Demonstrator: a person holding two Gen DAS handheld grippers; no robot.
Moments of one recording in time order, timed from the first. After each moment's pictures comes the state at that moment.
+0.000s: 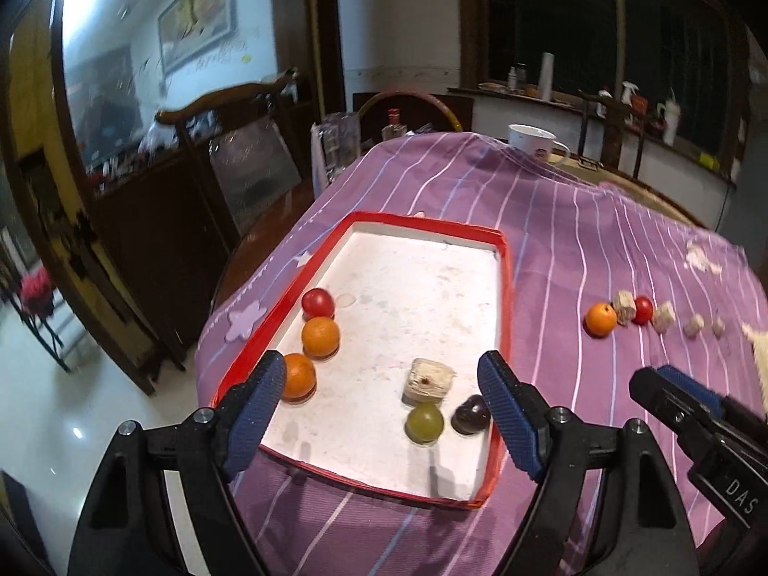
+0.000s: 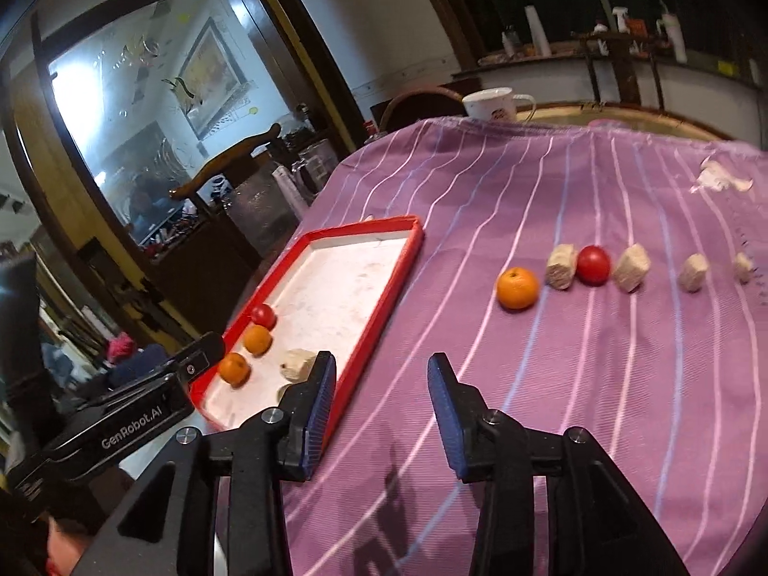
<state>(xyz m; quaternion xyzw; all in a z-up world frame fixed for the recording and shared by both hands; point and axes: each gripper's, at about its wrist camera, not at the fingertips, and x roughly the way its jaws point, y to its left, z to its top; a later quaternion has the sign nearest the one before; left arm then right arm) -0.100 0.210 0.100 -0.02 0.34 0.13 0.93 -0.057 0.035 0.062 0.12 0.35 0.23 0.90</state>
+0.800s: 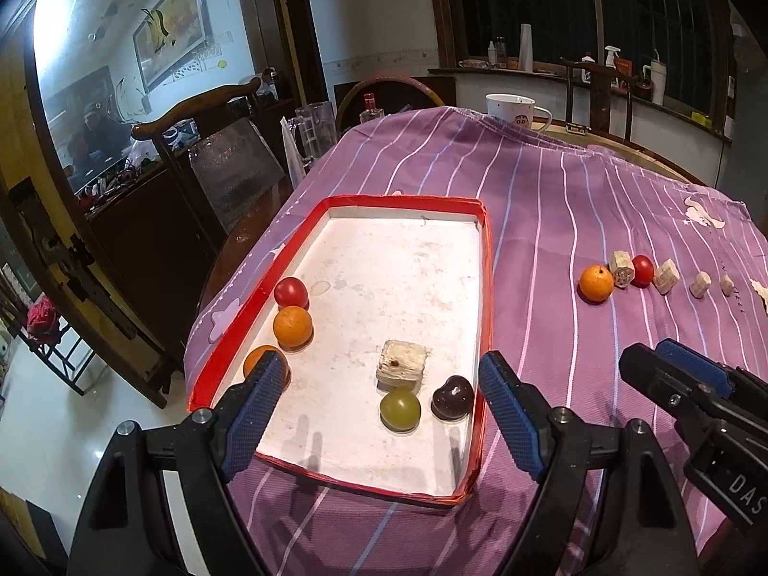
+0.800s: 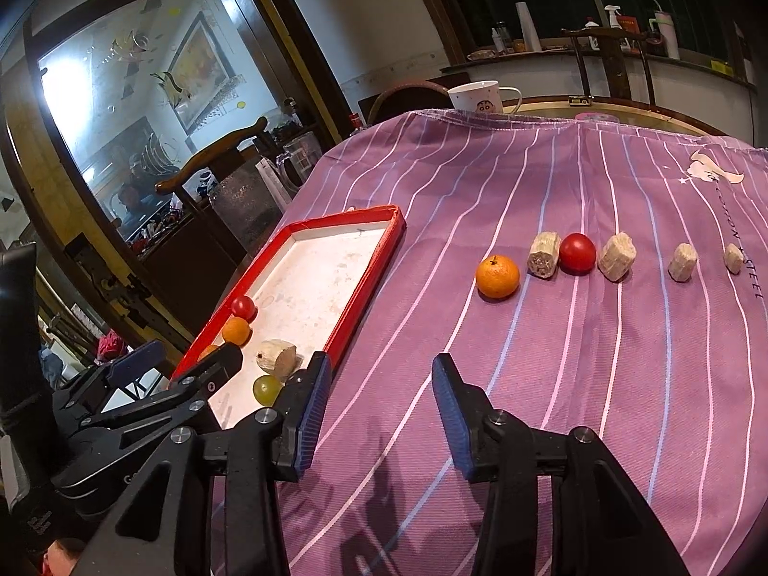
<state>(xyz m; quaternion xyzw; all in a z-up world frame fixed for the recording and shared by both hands) -0.087 0.185 0.081 0.02 0.37 0.12 0.92 -0.046 0.028 0.048 0.12 0.37 0.22 0.89</state>
